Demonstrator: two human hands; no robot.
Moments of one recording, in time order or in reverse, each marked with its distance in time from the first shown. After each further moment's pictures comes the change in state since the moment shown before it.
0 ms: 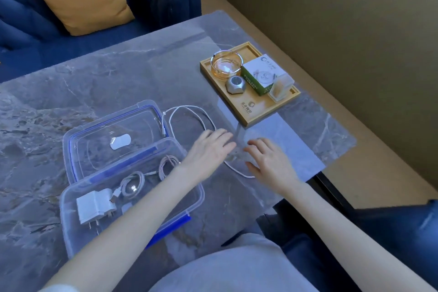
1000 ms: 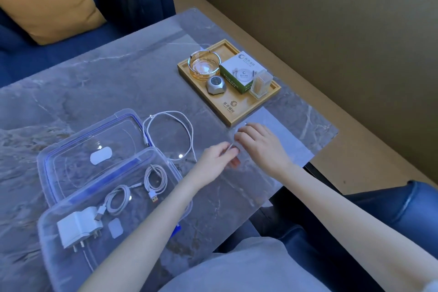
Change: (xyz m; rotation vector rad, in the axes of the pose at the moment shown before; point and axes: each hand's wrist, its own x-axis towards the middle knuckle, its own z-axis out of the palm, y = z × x) left_hand 0.022 0.037 -0.009 -1.355 -0.231 -0.554; right_hand 0.017 0.031 -0.005 -0.047 0.278 -0.130
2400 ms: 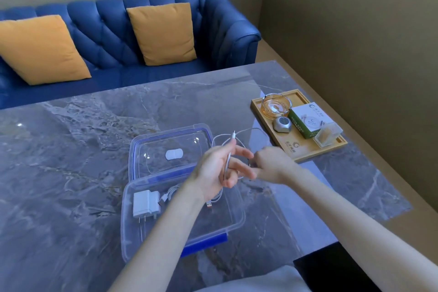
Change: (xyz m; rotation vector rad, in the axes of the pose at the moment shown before) left_hand -0.114 0.042 -0.090 -0.743 0.227 -0.024; right_hand 0.114 -0.098 -0.040 0.173 -0.669 -0.063
